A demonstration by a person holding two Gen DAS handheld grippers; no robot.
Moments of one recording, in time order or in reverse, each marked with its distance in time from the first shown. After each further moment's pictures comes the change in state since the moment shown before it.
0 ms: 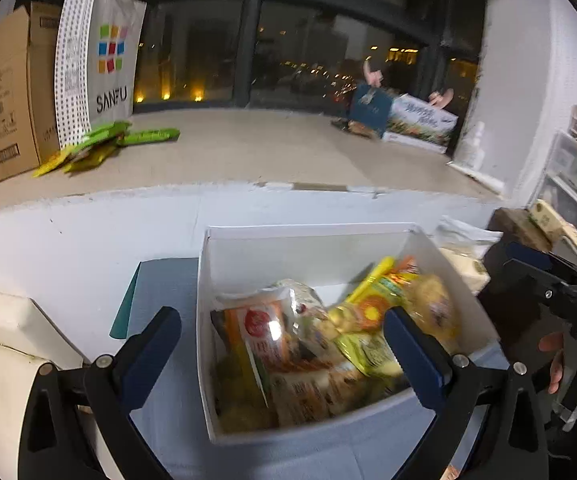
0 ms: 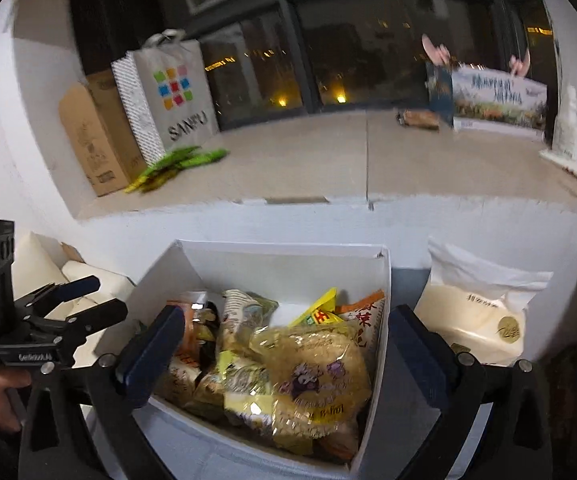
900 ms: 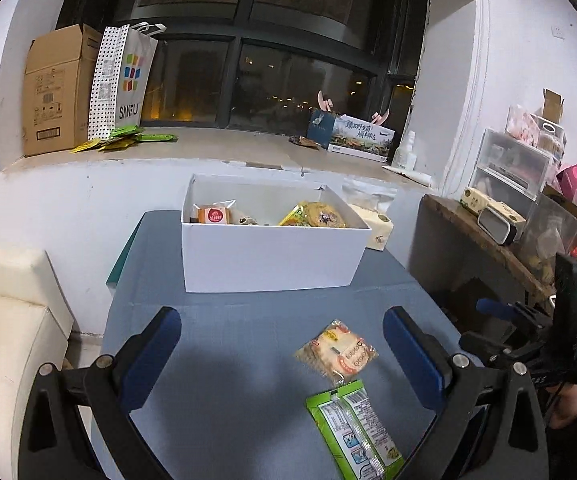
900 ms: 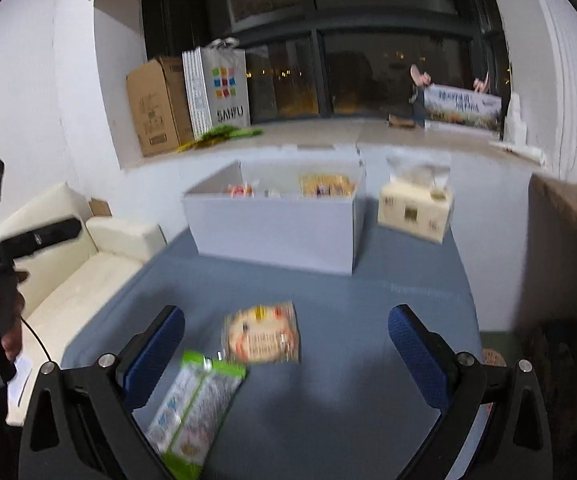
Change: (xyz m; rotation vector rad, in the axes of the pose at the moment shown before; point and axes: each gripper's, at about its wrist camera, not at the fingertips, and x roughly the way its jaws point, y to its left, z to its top) left arm -0.187 -0.060 -0.174 -0.020 -0.132 -0.072; right arm -0.178 0.035 -0.214 -0.095 -0.047 -0.029
